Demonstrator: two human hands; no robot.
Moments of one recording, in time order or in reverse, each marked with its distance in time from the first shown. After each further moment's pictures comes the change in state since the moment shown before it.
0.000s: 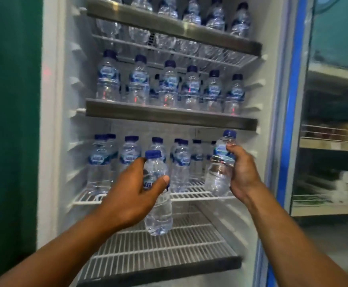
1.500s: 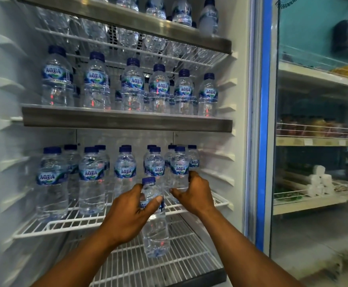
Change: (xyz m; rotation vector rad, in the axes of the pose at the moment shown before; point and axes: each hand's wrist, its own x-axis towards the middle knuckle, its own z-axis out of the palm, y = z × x) left_hand 0.065 -0.074 0.098 0.080 -0.089 0.068; right_hand 0.052 0.096 -0.028 -1.183 0.093 -0.227
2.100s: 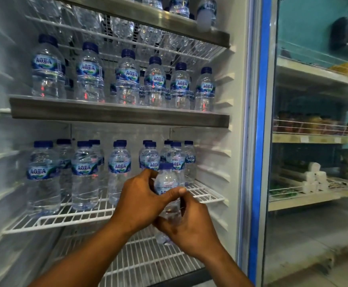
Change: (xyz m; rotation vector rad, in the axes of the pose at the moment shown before) left_hand 0.009 0.063 0.009 -0.137 0.154 -0.032; right_hand -0.108 -0.046 -0.044 0.357 -0.164 -0.064
